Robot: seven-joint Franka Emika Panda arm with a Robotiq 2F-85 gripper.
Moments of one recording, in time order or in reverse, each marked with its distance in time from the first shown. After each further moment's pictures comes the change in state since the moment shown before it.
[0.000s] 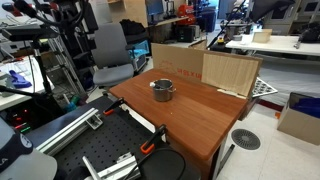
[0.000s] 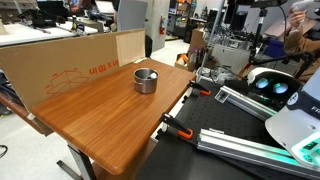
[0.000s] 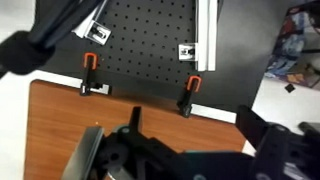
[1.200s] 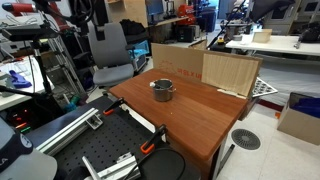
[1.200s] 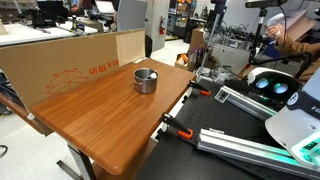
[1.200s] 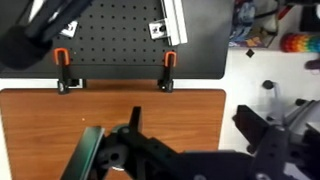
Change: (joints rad) arm -0.043 0.094 -0.128 0.103 0.121 0.018 -0.004
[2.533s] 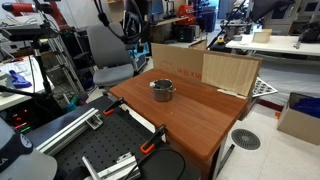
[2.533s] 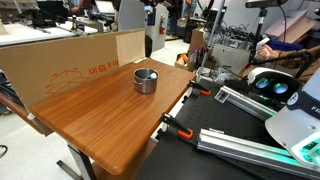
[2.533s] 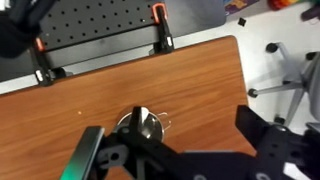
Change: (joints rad) arm -0.078 0.576 -0.008 0.321 0.109 0.141 0.110
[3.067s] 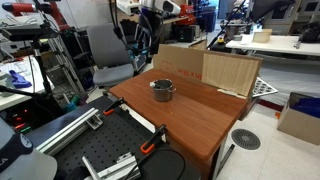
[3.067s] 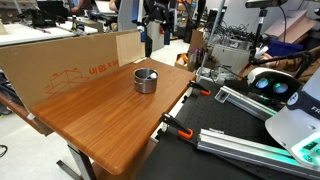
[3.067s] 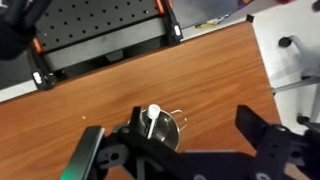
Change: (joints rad) arm -0.015 0.181 0.000 0.093 -0.009 0.017 0.057
